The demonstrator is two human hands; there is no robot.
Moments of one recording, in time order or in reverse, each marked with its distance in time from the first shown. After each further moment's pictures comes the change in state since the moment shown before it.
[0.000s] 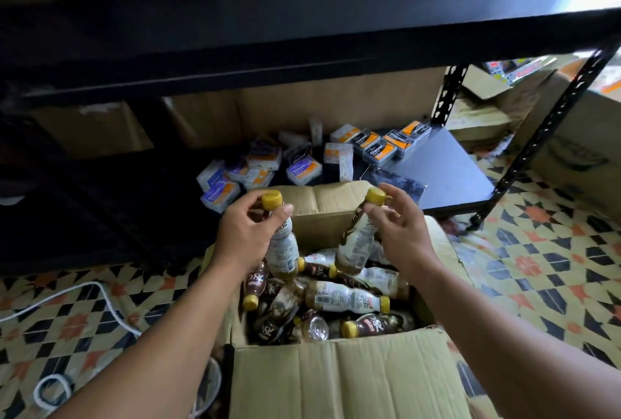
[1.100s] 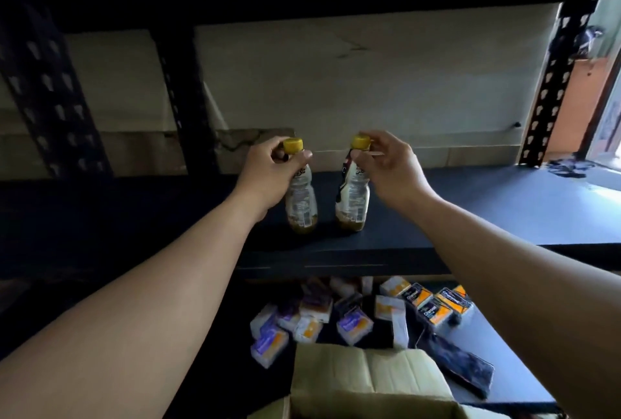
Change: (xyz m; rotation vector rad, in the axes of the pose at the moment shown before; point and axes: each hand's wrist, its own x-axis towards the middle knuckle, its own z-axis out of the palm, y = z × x) left_hand 0.206 0.250 -0.132 -0.020 0.172 0.339; right_hand 0.159 -0.322 0.132 -0.281 -0.113 -0.634
